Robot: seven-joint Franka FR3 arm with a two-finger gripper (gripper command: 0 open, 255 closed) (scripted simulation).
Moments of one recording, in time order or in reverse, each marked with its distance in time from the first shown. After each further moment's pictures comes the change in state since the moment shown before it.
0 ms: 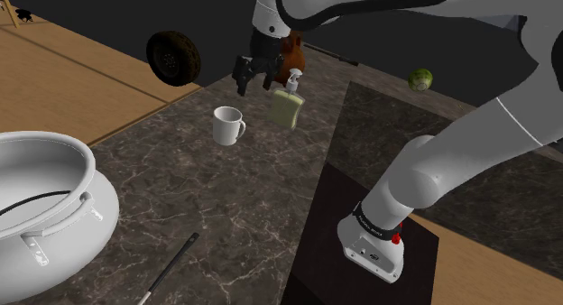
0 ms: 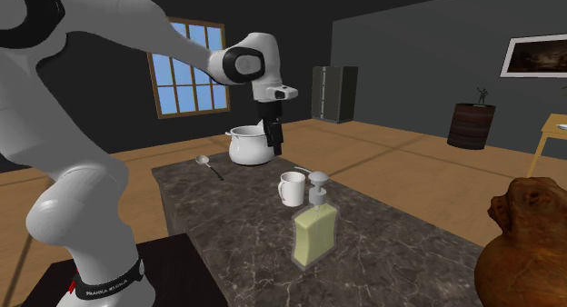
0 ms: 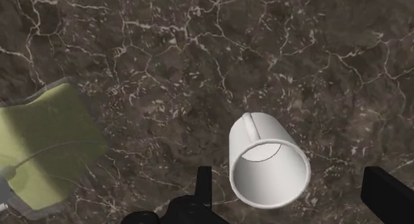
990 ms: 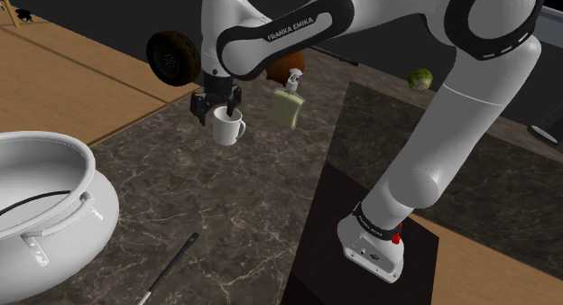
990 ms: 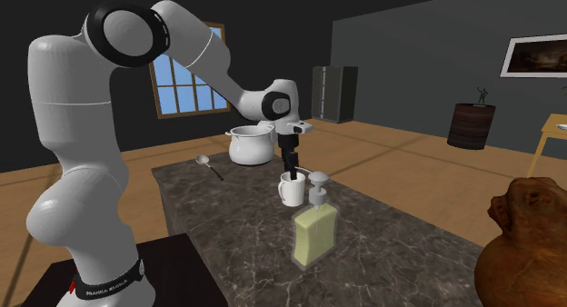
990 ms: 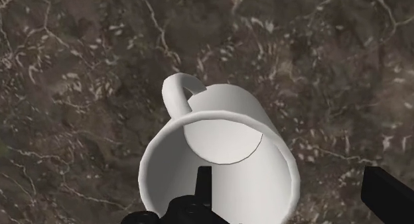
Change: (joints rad) arm 0.005 0.453 0.095 0.169 -0.209 0.193 0.281
